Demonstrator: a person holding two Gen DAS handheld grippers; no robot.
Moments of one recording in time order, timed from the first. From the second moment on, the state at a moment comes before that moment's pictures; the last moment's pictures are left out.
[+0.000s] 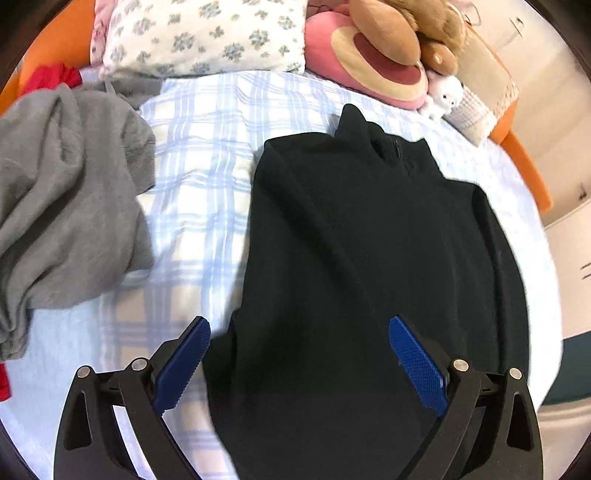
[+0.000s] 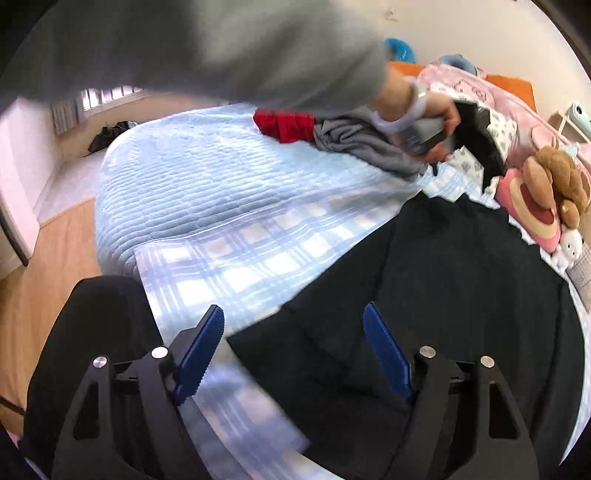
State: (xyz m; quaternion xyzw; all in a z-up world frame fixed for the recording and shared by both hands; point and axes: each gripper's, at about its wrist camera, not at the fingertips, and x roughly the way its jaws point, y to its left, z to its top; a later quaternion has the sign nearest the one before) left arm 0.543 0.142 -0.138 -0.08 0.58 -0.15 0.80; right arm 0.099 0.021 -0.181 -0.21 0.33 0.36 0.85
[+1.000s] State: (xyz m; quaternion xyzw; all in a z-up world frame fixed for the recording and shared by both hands) left arm 0.583 0.109 -0.215 -0.06 0.63 -0.16 0.76; right arm 0.074 0.083 -0.237 -0.34 0.33 0.18 0.86
